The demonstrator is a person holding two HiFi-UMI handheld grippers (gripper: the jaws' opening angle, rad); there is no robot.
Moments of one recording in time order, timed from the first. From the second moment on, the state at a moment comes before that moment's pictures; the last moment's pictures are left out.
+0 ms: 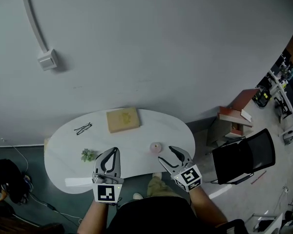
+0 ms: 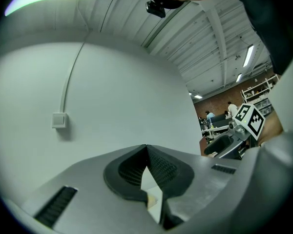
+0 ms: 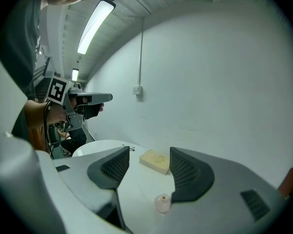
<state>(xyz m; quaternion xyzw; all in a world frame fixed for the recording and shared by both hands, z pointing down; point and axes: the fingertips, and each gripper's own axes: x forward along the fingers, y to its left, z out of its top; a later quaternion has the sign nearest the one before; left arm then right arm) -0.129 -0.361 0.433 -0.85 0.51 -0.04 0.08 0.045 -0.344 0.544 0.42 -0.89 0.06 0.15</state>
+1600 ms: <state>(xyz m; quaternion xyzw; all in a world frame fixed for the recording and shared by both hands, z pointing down) -0.103 -0.464 0.495 -0.82 0.55 -0.12 0.05 0.048 -0.450 0.807 0.29 -0.89 0.11 0.33</state>
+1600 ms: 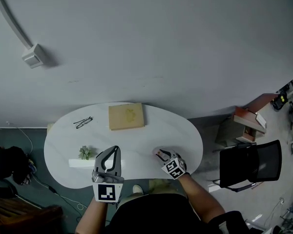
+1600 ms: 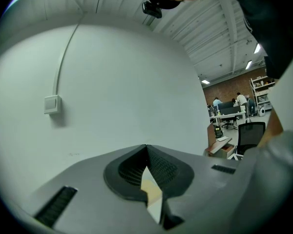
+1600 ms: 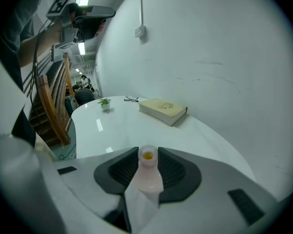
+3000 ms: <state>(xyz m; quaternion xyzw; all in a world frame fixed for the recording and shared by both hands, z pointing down) -0.106 -0.412 0.458 -0.84 0.53 -0.08 0.09 0.035 -0.410 0.659 0.32 -0.90 0.10 0.30</state>
